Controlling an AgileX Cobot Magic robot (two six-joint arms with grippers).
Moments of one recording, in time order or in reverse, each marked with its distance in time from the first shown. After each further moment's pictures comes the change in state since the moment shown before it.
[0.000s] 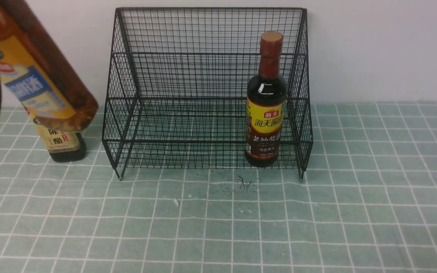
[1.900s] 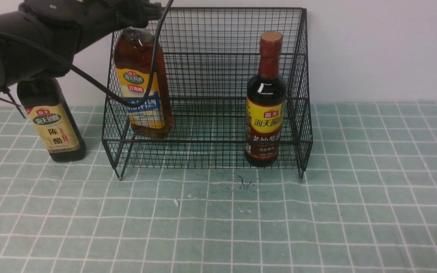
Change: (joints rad) right arm 0.000 0.000 0.000 0.000 0.000 0.000; left arm -0.181 0.563 -0.362 -0.747 -0.025 0.975
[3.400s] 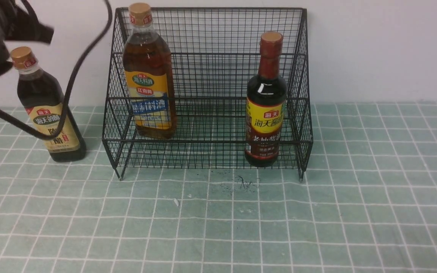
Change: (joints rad) right arm 0.000 0.000 0.000 0.001 0.000 -0.015; left arm -0.015 -0.333 0.221 -0.562 -0.564 0.907
